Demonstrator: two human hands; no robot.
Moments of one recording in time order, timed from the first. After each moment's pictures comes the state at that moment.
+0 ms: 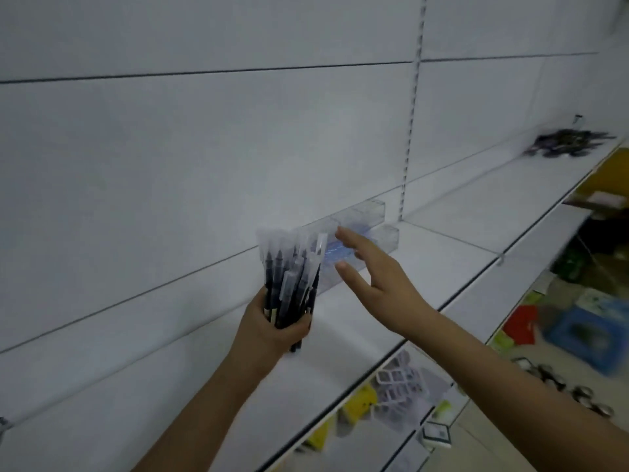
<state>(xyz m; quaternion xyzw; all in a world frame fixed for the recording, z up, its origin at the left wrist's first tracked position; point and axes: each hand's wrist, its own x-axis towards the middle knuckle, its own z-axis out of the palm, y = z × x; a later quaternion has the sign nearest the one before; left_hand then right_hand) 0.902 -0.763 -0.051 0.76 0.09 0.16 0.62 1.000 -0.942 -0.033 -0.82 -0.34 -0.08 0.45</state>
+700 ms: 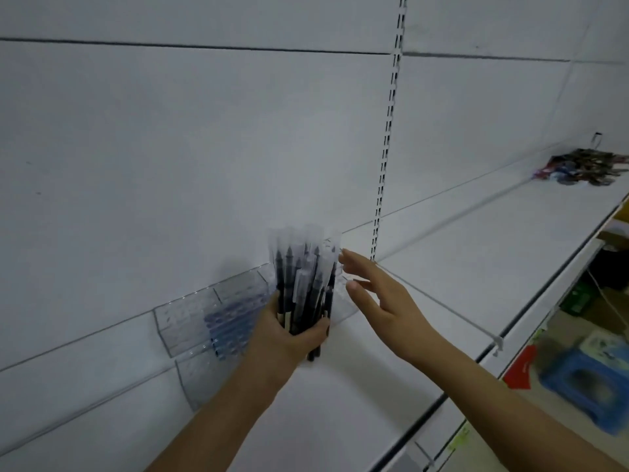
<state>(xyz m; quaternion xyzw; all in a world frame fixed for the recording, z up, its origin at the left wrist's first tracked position) 1.132 -0.871 -0.057 0.73 0.11 0.16 0.66 1.223 -1.033 -0.057 -0.80 -0.33 -0.01 0.50</state>
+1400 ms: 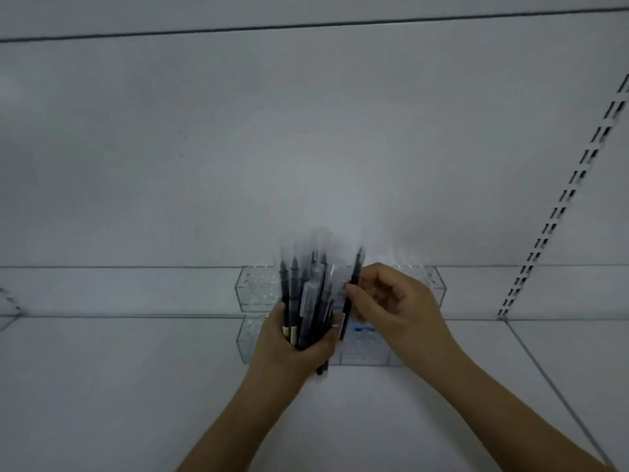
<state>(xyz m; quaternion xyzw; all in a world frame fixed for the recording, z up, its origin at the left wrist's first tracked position) 1.129 -0.887 -0.053 0.67 0.32 0.37 0.56 1.282 -0.960 -0.040 -0.60 -0.51 0.15 0.59</state>
